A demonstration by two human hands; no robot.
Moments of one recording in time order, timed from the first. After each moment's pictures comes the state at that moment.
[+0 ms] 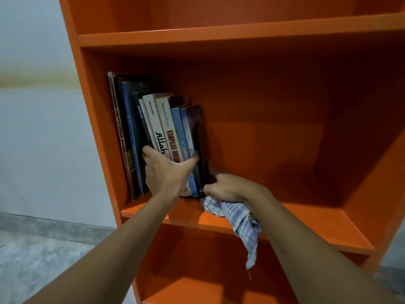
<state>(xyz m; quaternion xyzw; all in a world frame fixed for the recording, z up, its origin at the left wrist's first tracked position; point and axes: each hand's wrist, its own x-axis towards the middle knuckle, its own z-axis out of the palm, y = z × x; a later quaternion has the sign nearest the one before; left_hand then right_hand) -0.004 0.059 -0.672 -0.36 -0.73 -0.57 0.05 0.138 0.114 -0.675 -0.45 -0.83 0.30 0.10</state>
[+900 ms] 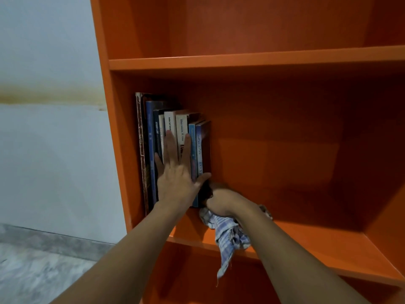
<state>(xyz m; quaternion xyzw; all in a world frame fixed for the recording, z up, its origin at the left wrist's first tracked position) -0.037 0.072 -0.668 -0.57 -0.70 -0.34 0.26 0.086 0.133 -0.683 -0.47 -0.84 0.23 0.11</state>
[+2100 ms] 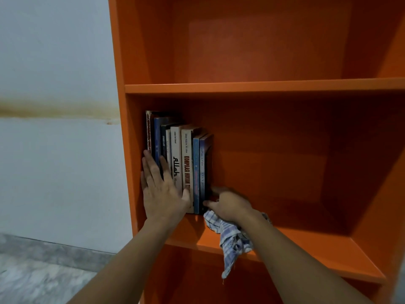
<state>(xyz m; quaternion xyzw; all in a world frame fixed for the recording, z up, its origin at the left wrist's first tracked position) -0.045 0.035 -0.680 -0.48 -0.76 -0.34 0.29 0.109 0.098 -0.663 -0.51 -0.82 0.20 0.15</state>
